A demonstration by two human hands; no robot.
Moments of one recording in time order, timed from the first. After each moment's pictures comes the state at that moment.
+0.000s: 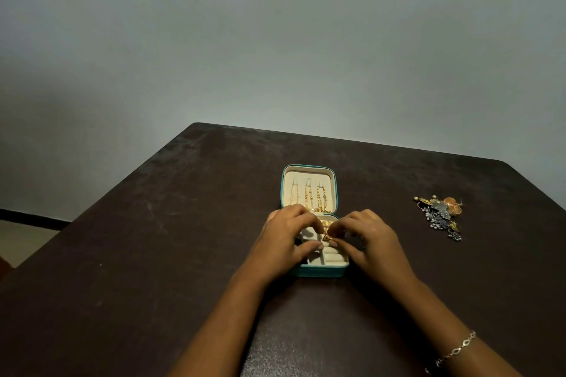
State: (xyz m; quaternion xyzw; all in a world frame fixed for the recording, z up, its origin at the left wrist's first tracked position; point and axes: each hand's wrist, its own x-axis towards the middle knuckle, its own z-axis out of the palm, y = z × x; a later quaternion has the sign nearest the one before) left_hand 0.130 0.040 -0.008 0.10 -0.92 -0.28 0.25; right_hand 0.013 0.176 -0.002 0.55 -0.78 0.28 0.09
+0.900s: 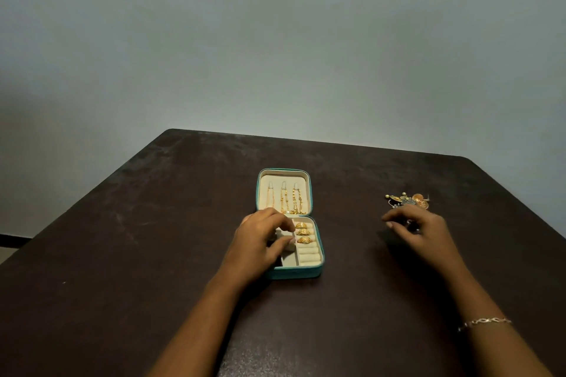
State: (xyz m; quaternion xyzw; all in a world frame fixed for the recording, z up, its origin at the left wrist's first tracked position) left_hand 0.130 0.040 -0.010 0.10 -0.90 -0.29 0.31; right_hand -0.069 0.252 0.002 0.42 -0.81 0.39 0.08
